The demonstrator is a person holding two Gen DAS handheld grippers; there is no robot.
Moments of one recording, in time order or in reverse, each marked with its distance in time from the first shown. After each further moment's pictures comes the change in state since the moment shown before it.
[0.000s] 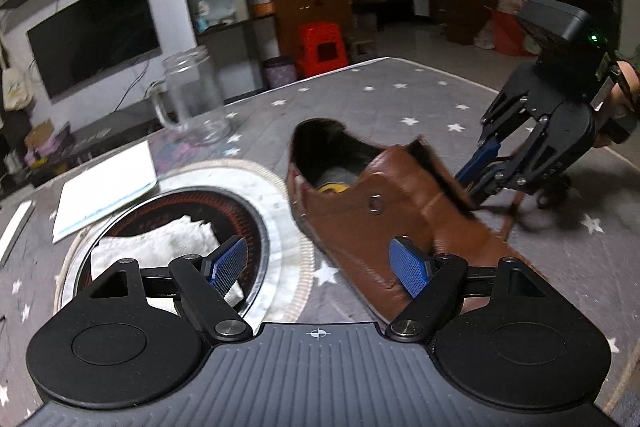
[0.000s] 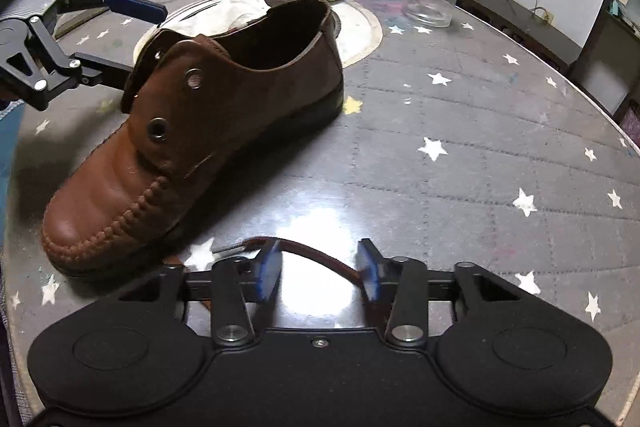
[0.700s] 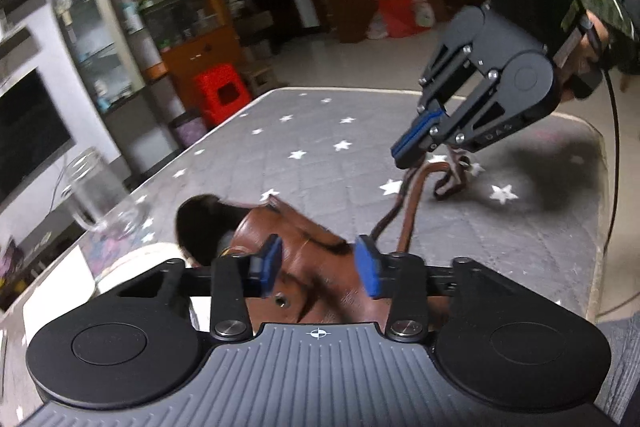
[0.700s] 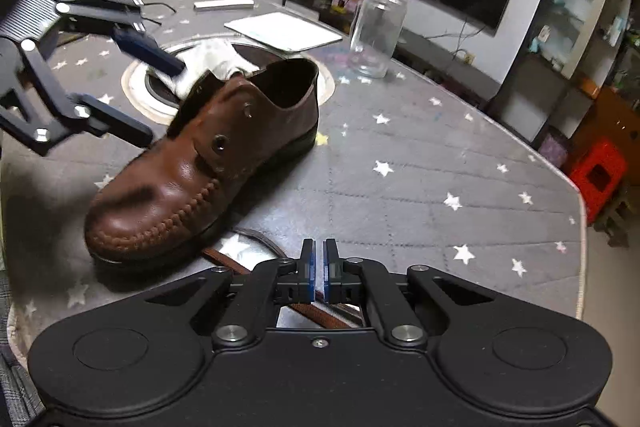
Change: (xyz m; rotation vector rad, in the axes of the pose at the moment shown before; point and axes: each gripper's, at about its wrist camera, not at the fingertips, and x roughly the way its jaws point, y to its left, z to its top) left arm -0.002 -0.055 0.016 0.355 -0.073 -0.208; right arm -0.068 0.063 -0.030 0.032 -0.160 -0.283
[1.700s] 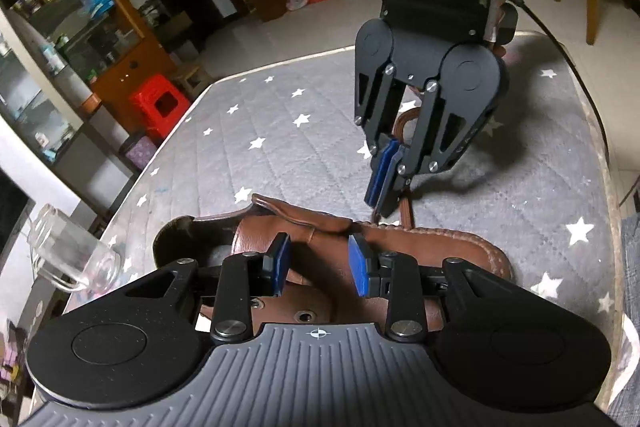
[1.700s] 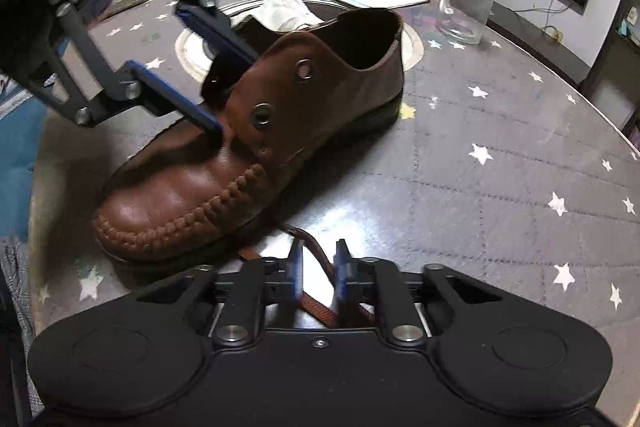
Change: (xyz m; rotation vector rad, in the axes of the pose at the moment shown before) left arm 0.031 0.014 0.000 0.259 0.069 -0.133; right arm 0.063 0.003 0.006 -0.075 0.110 0.281
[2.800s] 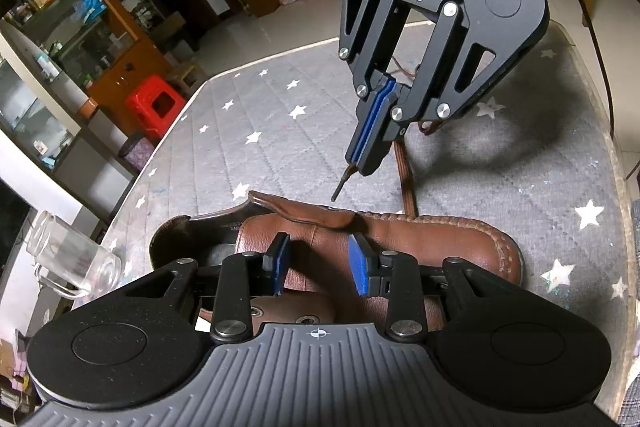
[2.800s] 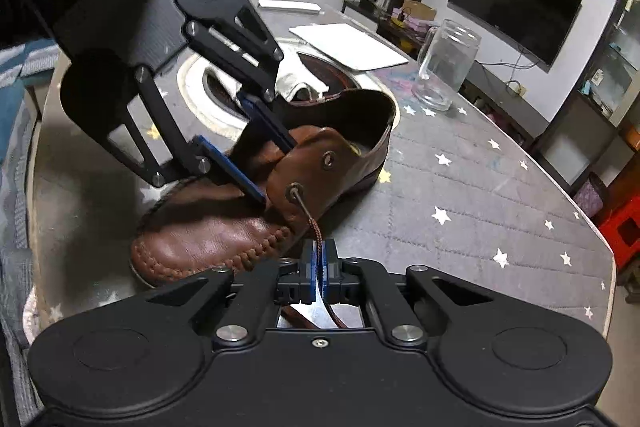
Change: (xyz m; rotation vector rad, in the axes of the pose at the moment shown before) left arm 0.007 -0.002 0.002 0.045 0.028 0.009; right arm -0.034 0.036 0.025 -0.100 -0.086 -0.165
